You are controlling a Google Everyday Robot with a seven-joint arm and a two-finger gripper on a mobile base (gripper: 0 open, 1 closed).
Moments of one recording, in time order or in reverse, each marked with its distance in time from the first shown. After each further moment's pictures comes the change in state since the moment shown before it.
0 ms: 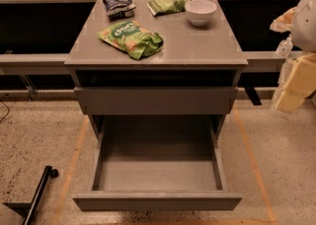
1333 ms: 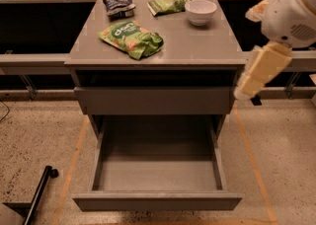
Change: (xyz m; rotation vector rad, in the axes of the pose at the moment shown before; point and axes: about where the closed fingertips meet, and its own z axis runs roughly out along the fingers) arm -0.047 -0.025 0.018 0.053 -0.149 0.004
